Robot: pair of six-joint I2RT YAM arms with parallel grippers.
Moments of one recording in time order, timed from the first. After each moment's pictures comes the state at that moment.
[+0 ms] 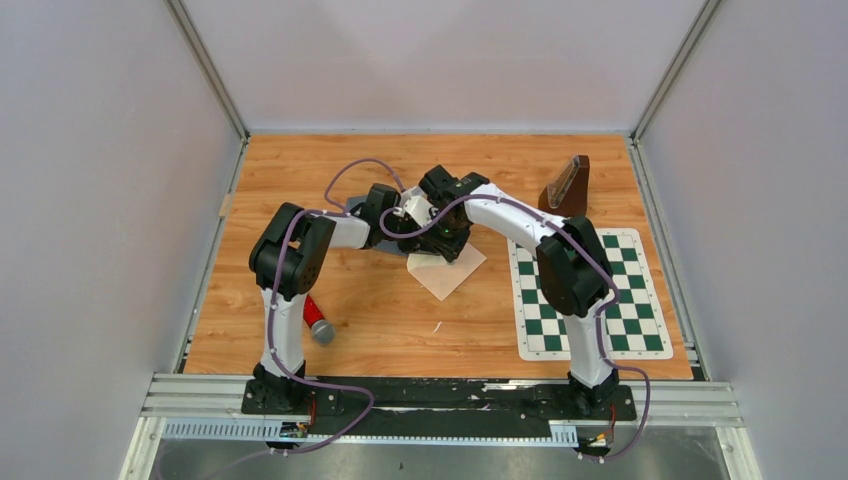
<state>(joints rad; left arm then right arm) -0.45 2.07 1.12 0.19 0.73 -0.54 0.69 2.06 1.71 -0.96 -0.13 -0.45</state>
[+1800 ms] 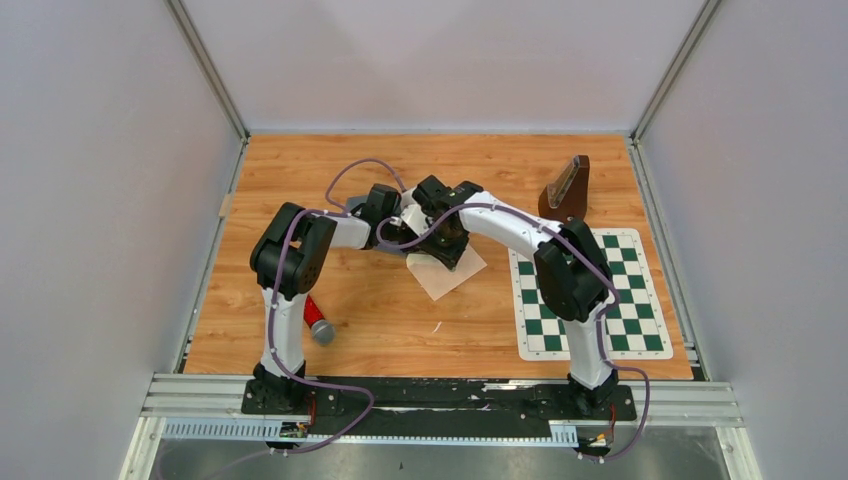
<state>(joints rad) -0.45 2.08 1.12 0.20 0.74 -0.54 0.74 2.04 1.65 -0.95 -0.06 -0.40</state>
